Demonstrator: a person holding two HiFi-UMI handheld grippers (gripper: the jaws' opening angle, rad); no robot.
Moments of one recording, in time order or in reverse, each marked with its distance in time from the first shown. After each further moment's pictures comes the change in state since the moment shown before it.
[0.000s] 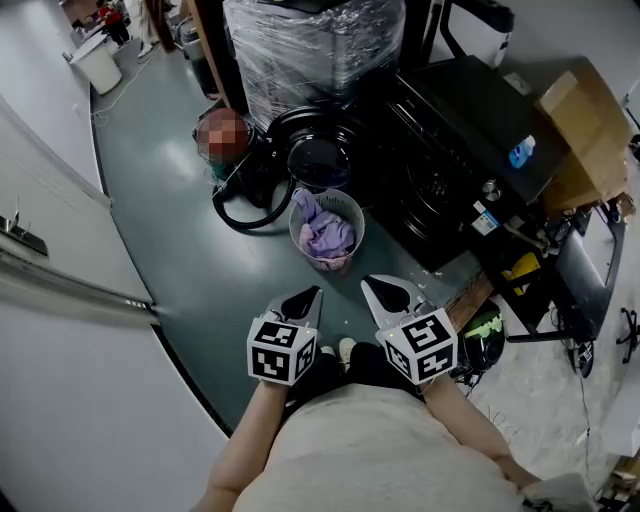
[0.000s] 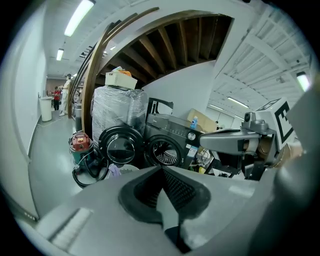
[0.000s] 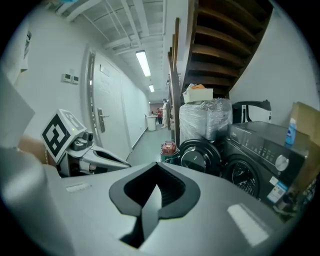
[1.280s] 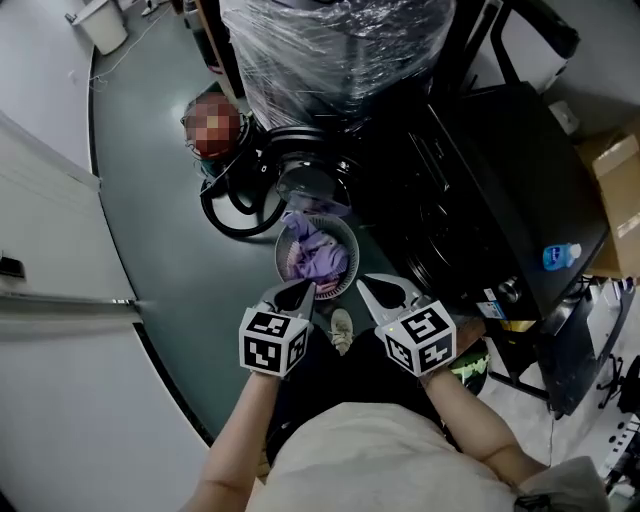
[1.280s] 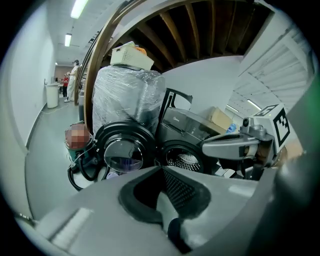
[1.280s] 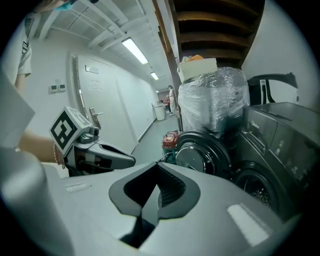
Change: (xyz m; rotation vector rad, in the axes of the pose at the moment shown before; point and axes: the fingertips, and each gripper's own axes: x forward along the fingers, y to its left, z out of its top) left arm 0.207 0.109 0.106 -0.126 0.082 0.073; right arm 0.177 -0.191 0.038 0.036 0.148 0.189
